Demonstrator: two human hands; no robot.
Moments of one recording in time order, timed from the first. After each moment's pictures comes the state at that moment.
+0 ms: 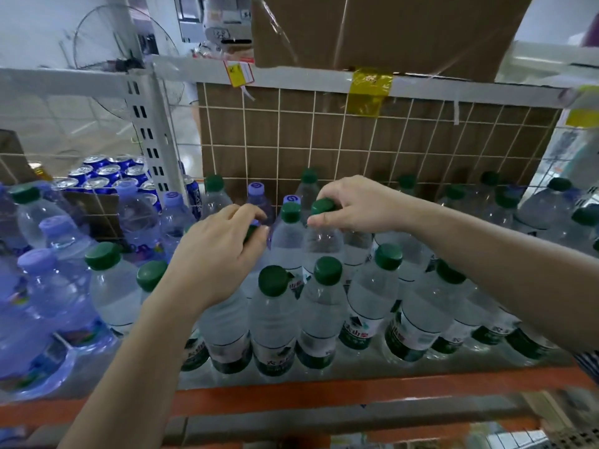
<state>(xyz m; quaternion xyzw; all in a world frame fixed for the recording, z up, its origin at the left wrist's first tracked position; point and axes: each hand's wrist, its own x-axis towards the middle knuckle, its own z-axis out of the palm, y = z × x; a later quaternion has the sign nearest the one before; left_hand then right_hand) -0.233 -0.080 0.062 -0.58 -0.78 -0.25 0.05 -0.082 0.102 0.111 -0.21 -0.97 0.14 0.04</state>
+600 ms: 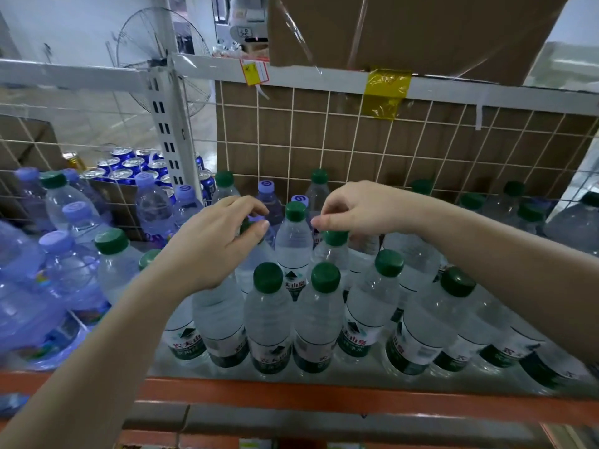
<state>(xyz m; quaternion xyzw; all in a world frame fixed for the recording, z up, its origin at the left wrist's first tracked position) -0.233 -0.082 0.073 -0.58 -0.77 -0.26 0.00 -0.081 0.115 0.109 -0.20 -0.97 0.16 -0.03</state>
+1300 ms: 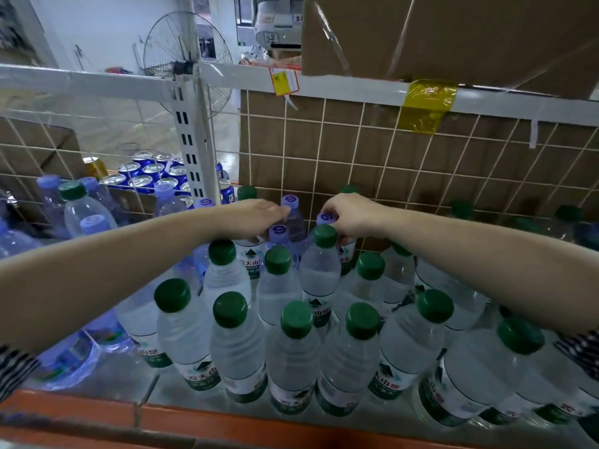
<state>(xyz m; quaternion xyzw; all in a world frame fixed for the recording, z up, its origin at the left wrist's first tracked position) -0.312 0.003 0.079 -0.50 -0.80 -0.19 -0.28 -0.178 0.161 0.071 -0.27 -0.94 0.21 -0.05</state>
